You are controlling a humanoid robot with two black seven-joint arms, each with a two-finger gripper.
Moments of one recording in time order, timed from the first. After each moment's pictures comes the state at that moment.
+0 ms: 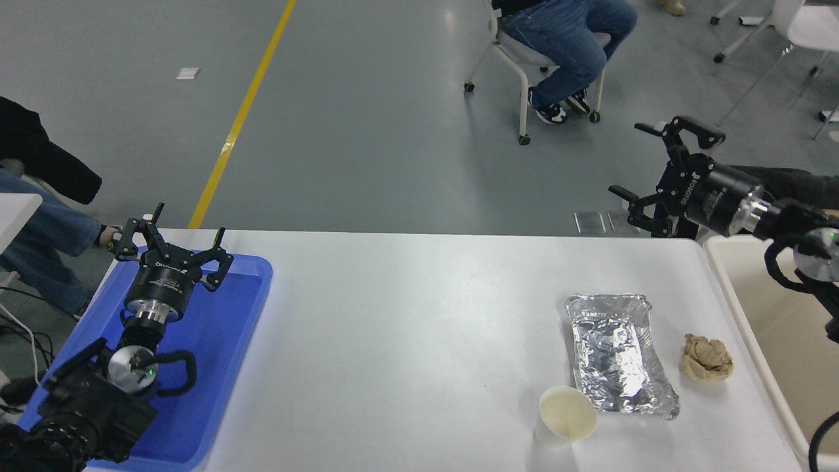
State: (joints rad) left arm -0.63 0.19 -0.89 -0.20 -0.21 -0.79 -0.32; right arm 0.98 -0.75 0.30 0.87 -0.02 0.63 -0.11
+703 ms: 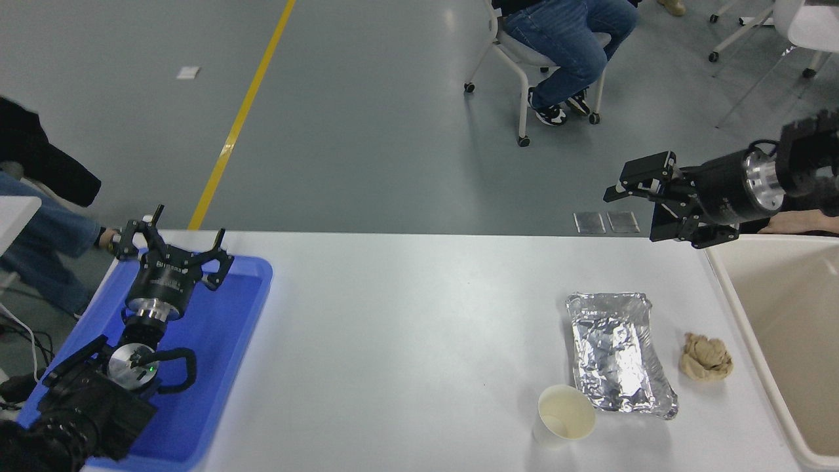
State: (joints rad) left arm -0.64 0.19 -0.89 -0.20 -0.21 -0.79 -0.32; right arm 1.78 -0.73 -0.74 1.19 -0.30 0.63 -0.11
